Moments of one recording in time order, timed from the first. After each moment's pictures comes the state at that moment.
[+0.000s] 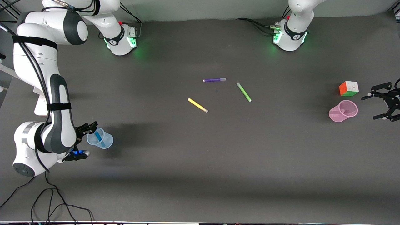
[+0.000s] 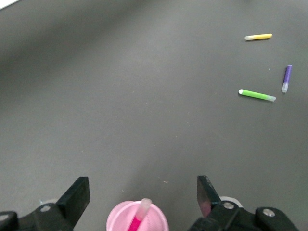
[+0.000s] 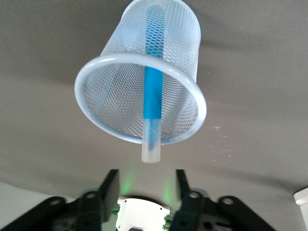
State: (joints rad) left arm 0.49 0.19 -0.01 -1.86 -0.52 1.79 1.55; right arm 0.01 0.87 -0.14 -1.12 0.11 1.26 -0.26
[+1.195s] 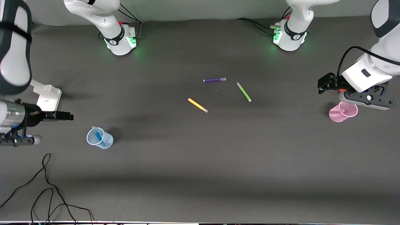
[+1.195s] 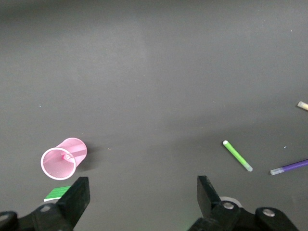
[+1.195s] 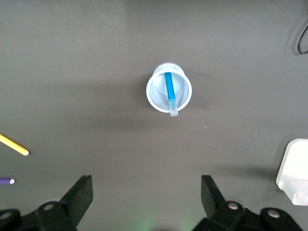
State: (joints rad) left arm 0.05 0.02 -0.19 -1.66 0.00 1.63 0.08; right arm 0.08 0.28 -0.14 -1.43 0.10 1.52 -0.04
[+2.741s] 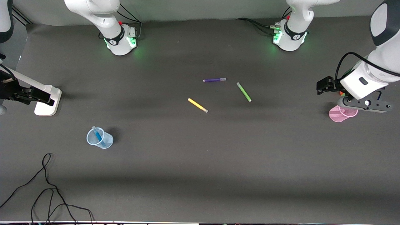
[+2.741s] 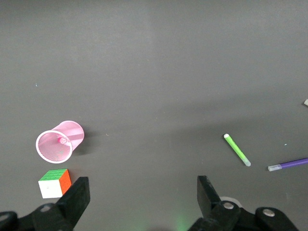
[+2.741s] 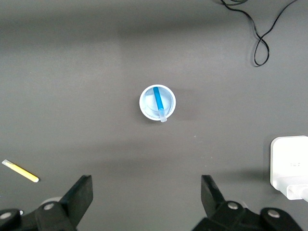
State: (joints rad) left arm 0.04 0.05 -0.17 -1.64 0.01 1.58 0.03; right arm -0.04 0.04 -0.03 -1.60 0.05 1.63 0.05
